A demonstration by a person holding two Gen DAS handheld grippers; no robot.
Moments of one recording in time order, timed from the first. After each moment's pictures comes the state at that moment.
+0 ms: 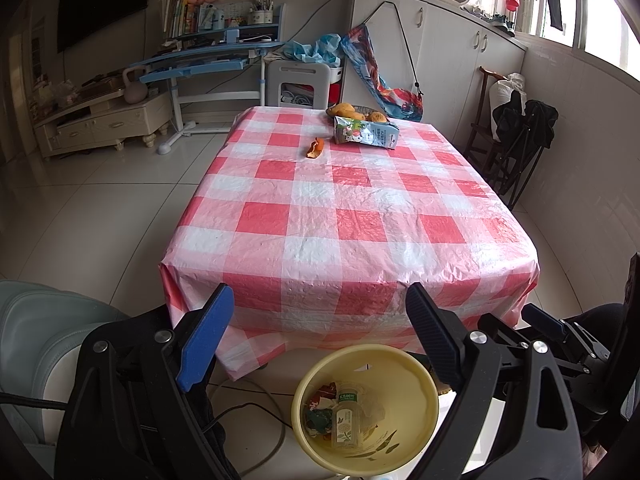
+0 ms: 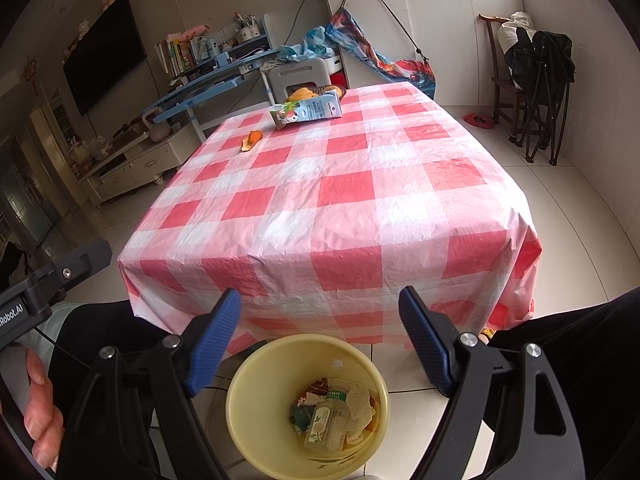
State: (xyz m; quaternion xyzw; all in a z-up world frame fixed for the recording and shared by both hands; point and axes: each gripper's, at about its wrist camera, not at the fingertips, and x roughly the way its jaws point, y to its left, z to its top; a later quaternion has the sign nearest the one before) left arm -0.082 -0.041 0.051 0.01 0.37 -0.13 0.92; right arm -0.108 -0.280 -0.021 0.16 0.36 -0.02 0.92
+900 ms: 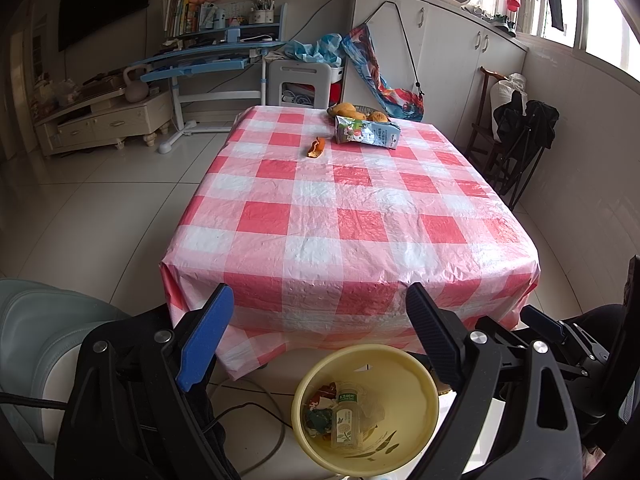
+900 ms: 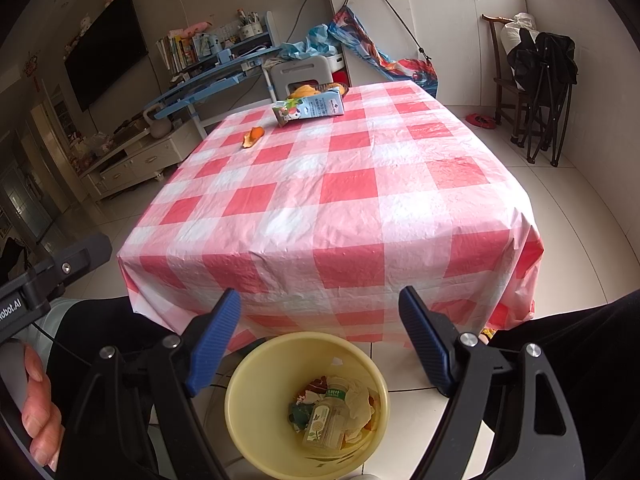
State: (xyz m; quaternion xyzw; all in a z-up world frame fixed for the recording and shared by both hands) left arm -0.081 -0.040 0.050 0.01 0.37 -0.13 0.92; right arm -0.107 -0.277 -0.022 0.16 0.36 -0.02 0.92
